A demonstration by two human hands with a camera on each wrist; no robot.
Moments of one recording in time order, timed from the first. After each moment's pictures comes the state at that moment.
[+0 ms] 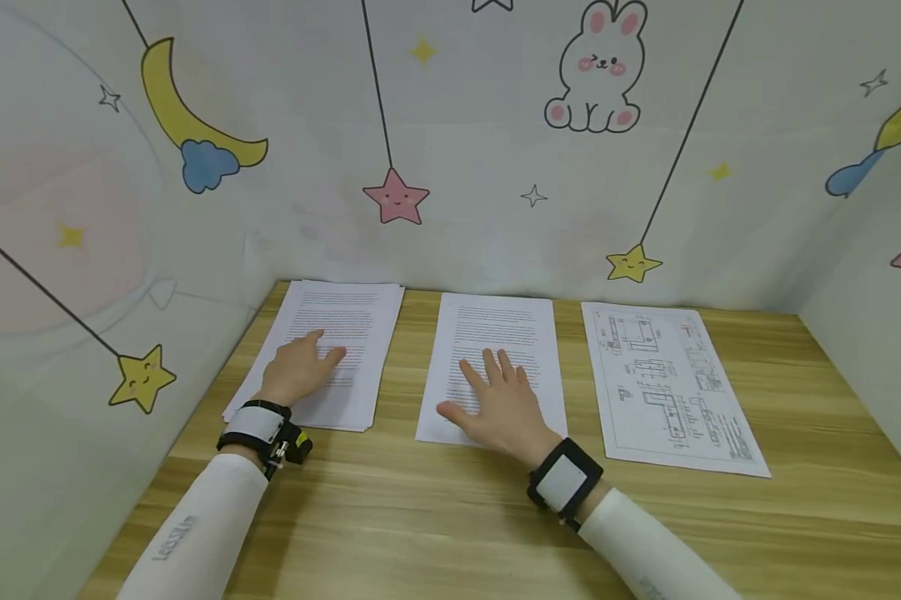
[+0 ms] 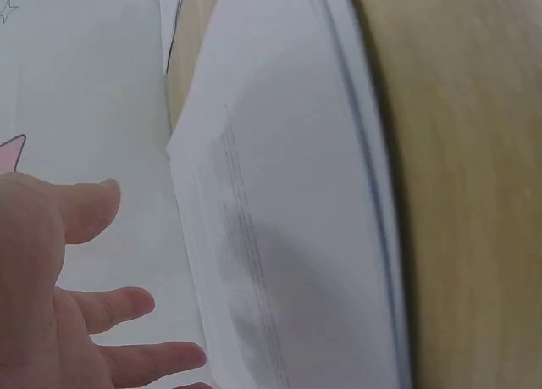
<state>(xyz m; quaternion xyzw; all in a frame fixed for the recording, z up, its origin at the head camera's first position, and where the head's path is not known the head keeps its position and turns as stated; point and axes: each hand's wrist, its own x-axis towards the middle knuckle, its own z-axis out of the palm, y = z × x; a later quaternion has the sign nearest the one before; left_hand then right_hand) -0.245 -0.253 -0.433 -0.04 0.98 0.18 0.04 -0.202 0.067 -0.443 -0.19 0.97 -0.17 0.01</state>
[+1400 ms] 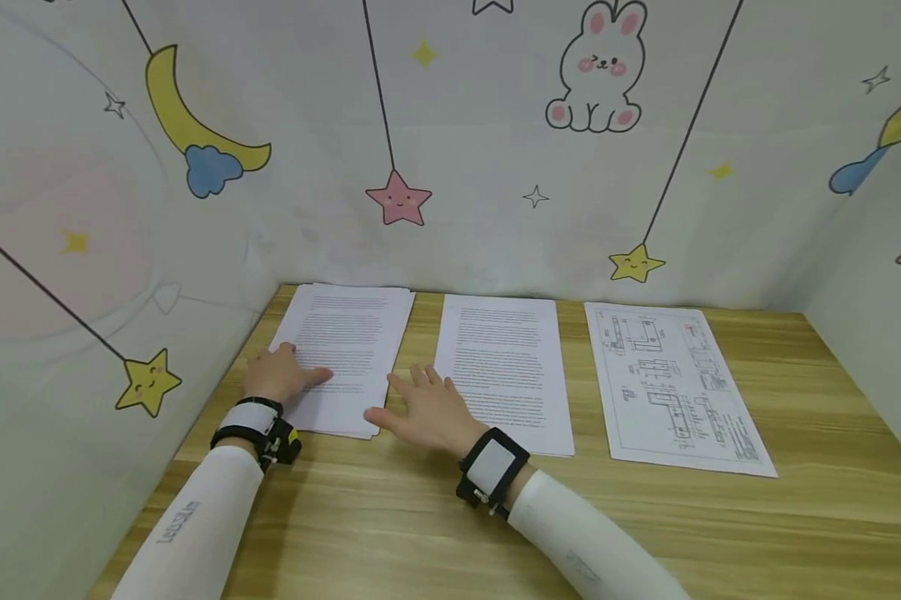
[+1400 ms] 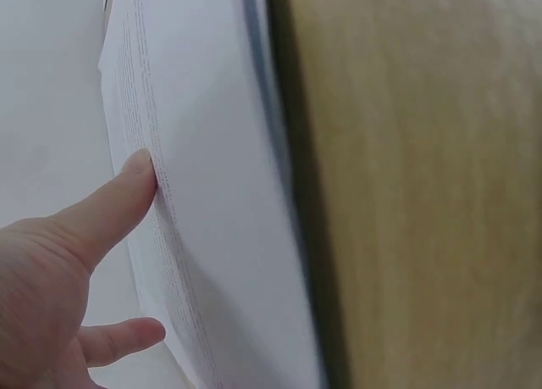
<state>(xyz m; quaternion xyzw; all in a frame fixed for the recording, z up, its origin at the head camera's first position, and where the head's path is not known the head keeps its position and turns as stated) -0.249 -0.283 -0.441 -0.16 0.97 0.14 0.08 -0.204 -0.023 -0.437 -0.25 0.94 -0.20 0.09</state>
